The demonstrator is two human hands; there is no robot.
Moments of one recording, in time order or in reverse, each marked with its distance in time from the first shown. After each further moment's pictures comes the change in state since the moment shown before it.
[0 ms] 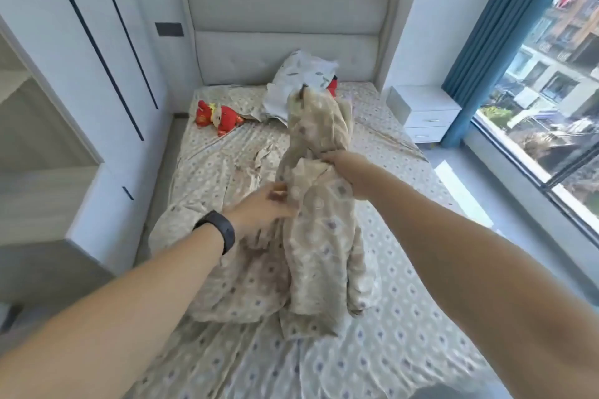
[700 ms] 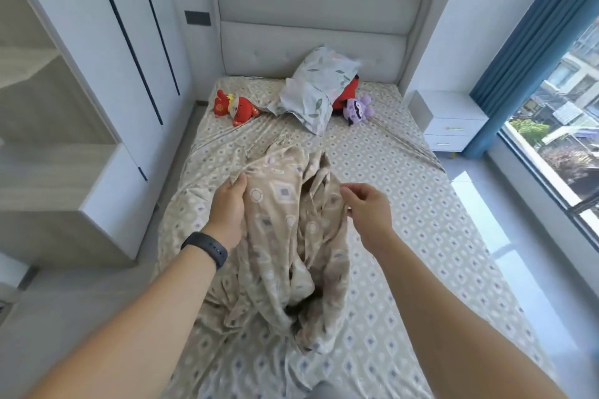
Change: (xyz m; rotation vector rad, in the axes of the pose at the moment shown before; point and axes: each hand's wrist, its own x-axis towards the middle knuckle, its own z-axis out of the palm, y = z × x) left_hand -0.002 -0.021 0.023 -0.792 0.632 0.063; right_hand 0.000 0.094 -0.034 0.058 0.182 -0.331
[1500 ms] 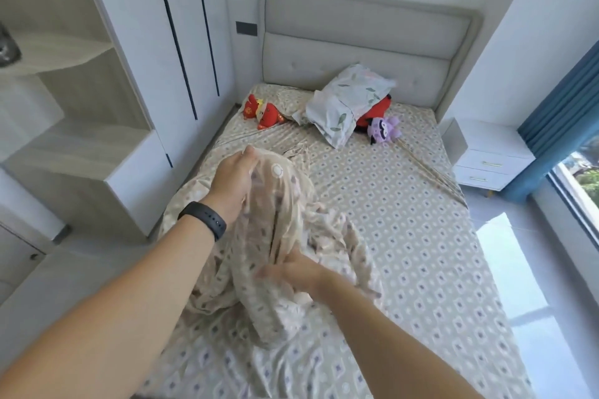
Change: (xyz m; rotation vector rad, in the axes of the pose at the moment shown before) left_hand -0.020 0.001 0.100 0.207 0.057 0.127; right_hand -0.017 0.068 -0.032 -0.302 -0.989 0.167
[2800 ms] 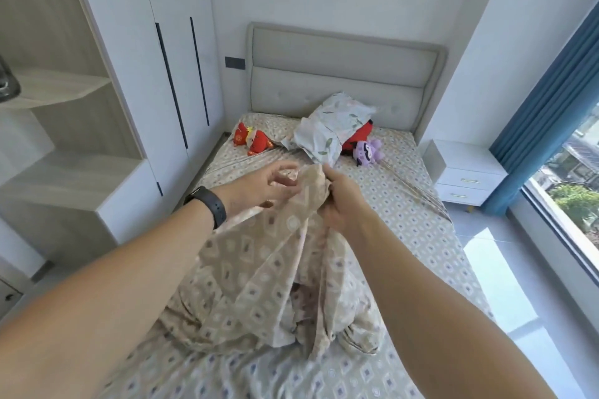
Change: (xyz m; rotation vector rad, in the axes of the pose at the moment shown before) left_hand -0.024 0.055 0.007 0.531 -0.594 0.133; right_hand -0.038 -0.134 -0.068 0.994 0.305 -0.315
